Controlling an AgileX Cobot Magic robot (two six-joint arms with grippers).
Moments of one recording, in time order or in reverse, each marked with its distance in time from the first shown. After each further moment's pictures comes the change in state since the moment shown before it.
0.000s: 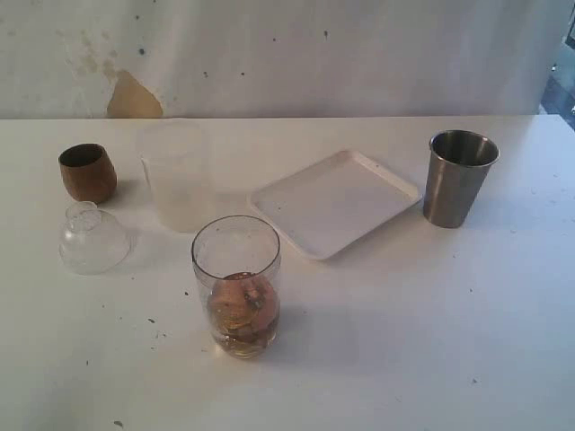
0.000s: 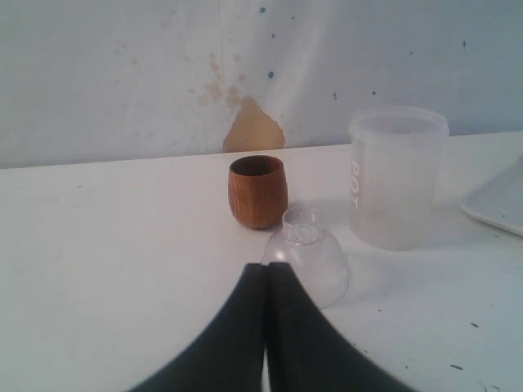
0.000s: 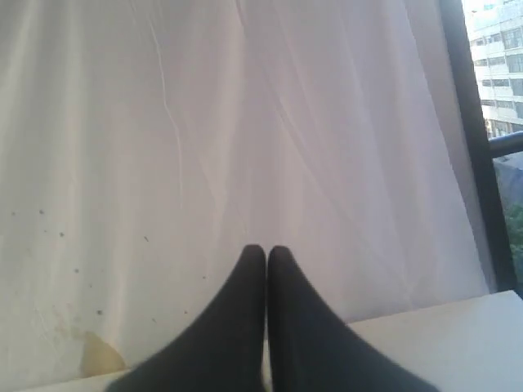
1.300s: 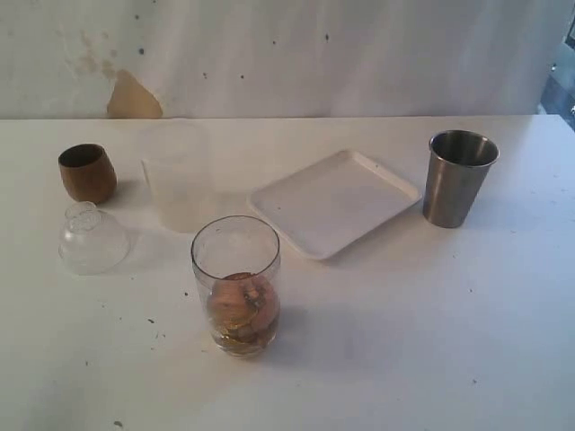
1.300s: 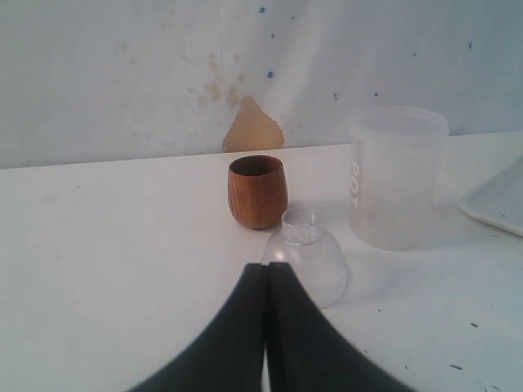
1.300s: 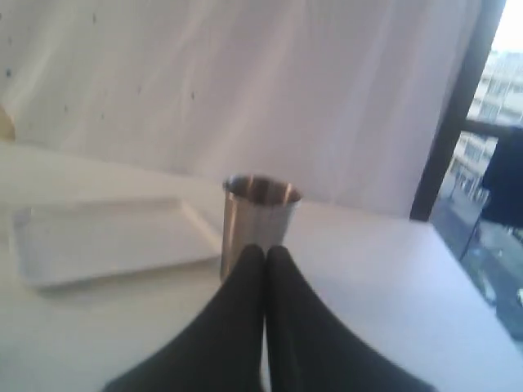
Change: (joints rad) left arm 0.000 0.000 0.000 0.000 0.000 0.000; right arm -0.005 -0.191 0.611 0.224 -0.205 -0.689
